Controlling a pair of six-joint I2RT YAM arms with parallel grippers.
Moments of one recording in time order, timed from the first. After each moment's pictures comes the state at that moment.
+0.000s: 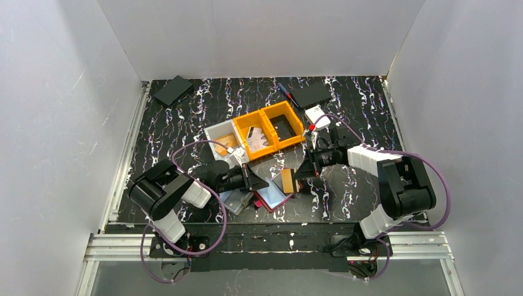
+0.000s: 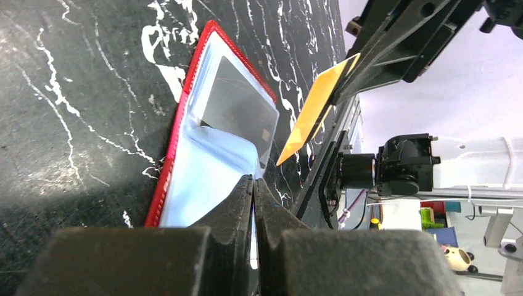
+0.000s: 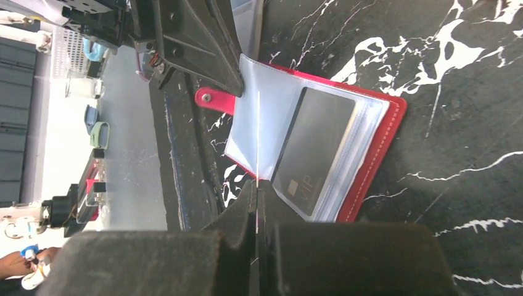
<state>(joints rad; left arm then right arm) -0.67 1.66 0.30 1.04 0.49 -0.95 0.27 1.58 0.75 -0.24 -1.17 -0.13</state>
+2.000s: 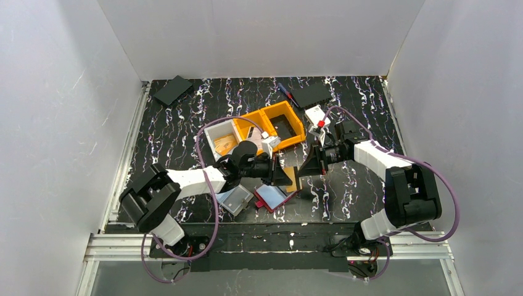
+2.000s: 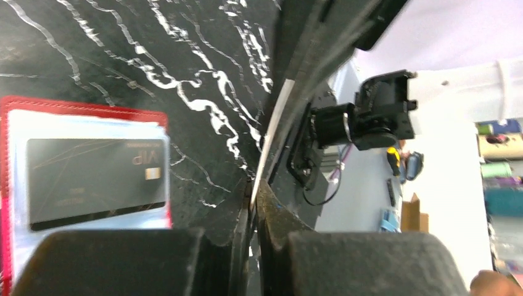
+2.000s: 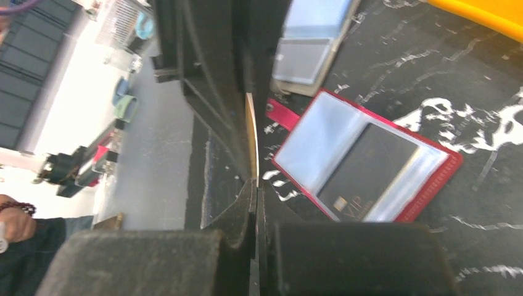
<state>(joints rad) -0.84 1.55 0.71 0.42 0.53 -0.68 0.23 1.50 0.84 -0.54 -1.40 -0.46</state>
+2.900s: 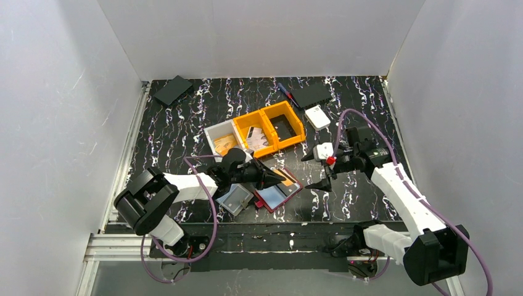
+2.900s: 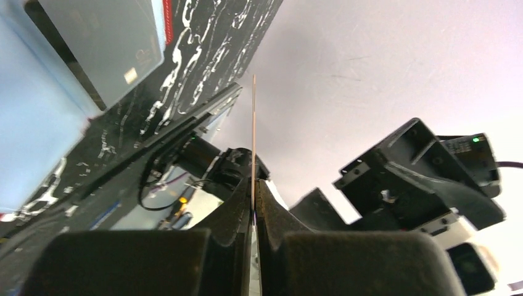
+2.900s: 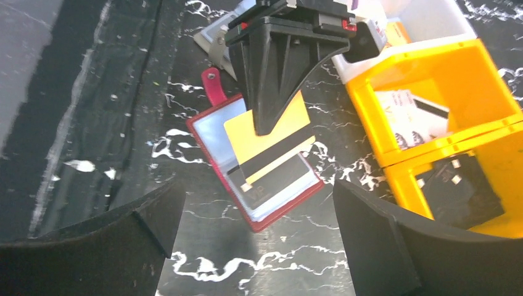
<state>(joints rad) -0.77 1.52 0.55 0.52 0.50 -1.71 0.28 1.06 0.86 -0.82 -1.14 -1.15</state>
